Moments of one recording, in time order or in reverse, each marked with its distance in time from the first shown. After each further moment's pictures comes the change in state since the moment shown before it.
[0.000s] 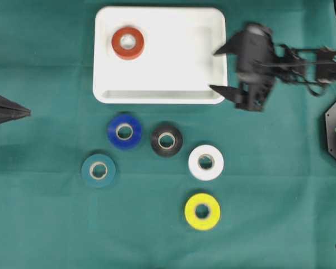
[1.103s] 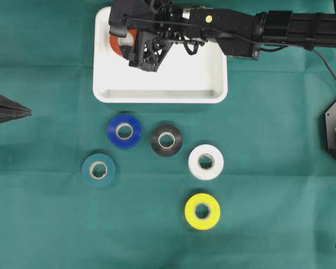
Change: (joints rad) left arm 0.000 0.015 -0.002 0.000 -0.008 0.000; right arm -0.043 0.657 -0.828 0.002 0.284 -0.002
